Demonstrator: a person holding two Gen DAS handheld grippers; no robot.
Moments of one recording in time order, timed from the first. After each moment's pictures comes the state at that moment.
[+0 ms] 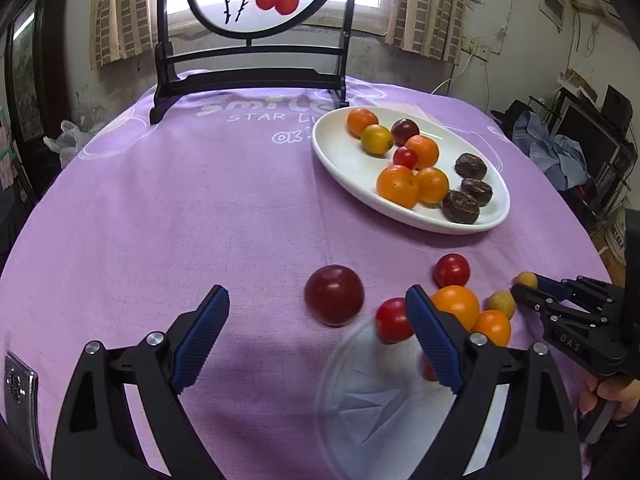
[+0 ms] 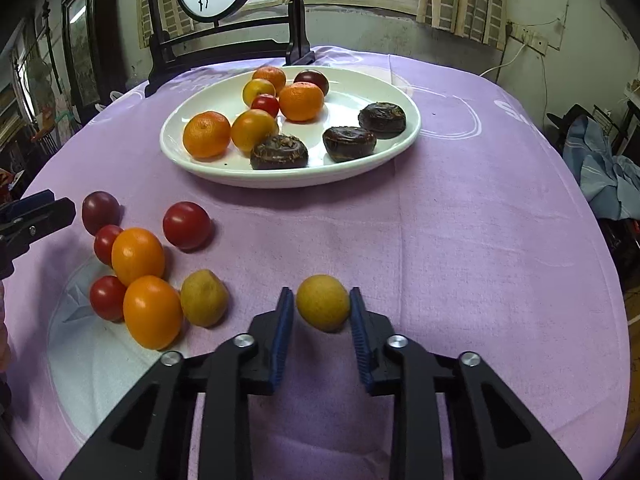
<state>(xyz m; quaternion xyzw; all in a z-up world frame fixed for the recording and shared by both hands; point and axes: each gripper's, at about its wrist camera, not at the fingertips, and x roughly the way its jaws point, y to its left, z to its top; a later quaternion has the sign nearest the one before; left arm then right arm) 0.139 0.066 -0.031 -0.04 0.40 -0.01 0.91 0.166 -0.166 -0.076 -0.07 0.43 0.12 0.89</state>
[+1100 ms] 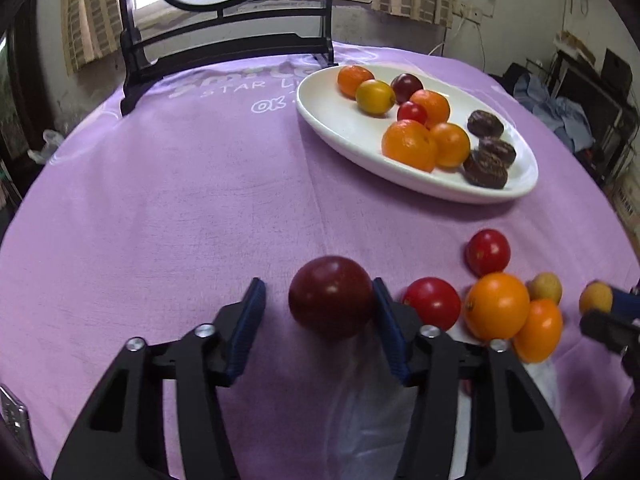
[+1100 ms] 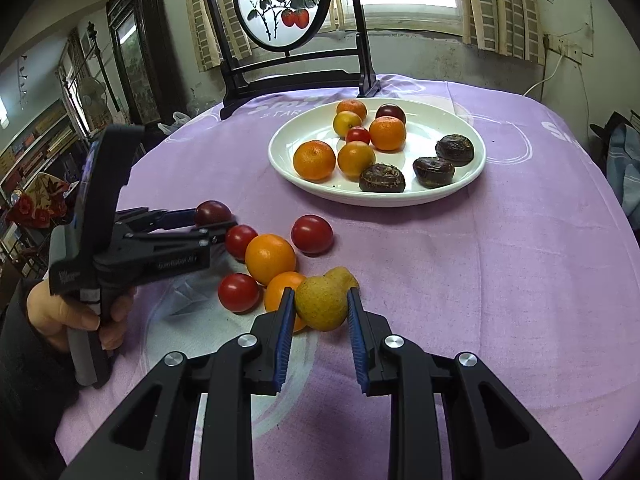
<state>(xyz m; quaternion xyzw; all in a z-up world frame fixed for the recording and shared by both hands) 0.175 0.053 -0.069 0.00 0.44 -0.03 0.90 0.118 -0.141 -0.042 -0.03 0.40 0.23 0.89</state>
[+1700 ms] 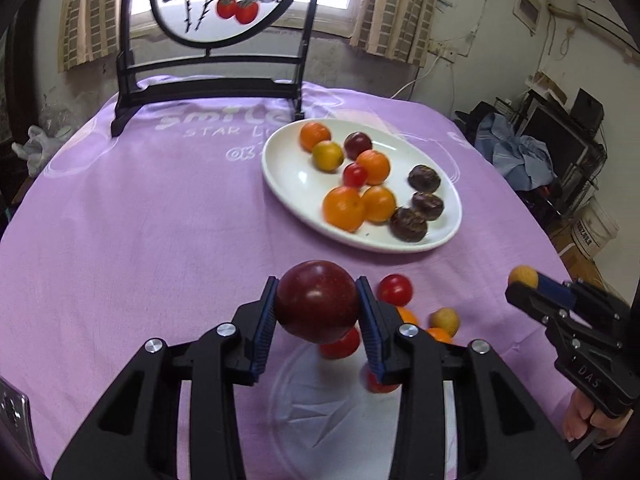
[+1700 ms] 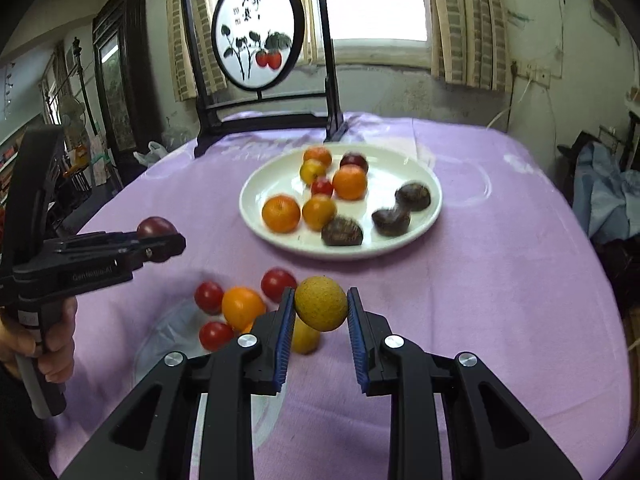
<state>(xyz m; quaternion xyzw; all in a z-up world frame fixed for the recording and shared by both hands) 0.151 0.041 -0.002 -0.05 0.40 -0.09 0.91 0.127 -0.149 -0.003 -0.04 0.34 0.17 0.92</state>
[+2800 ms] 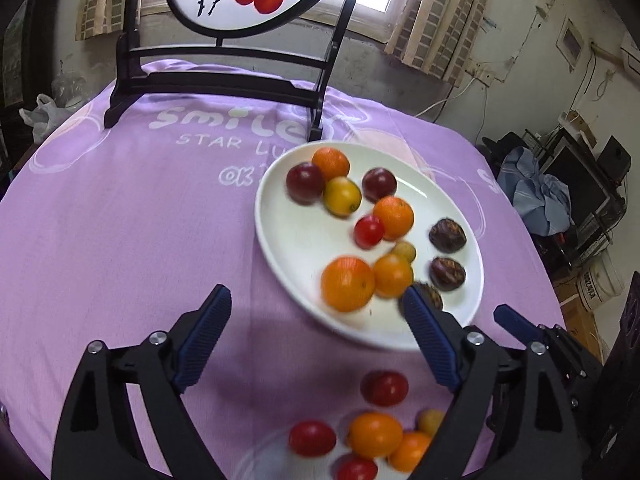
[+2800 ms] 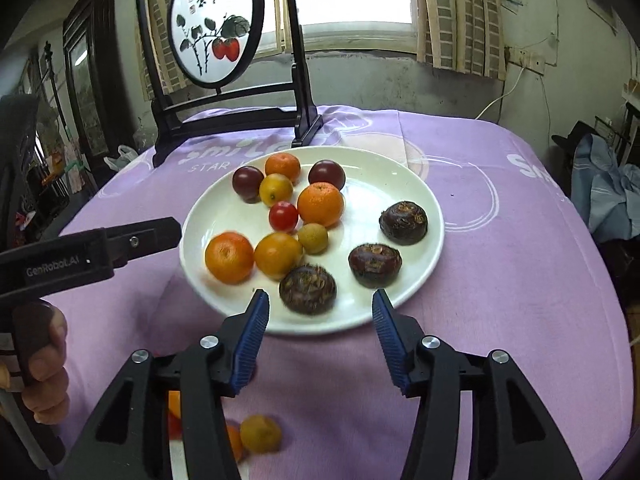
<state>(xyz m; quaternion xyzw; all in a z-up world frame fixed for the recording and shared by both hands) 0.225 0.035 -0.005 -0.12 0.42 -0.04 0.90 0.199 -0.141 -0.026 -0.04 0.38 0.13 0.92</state>
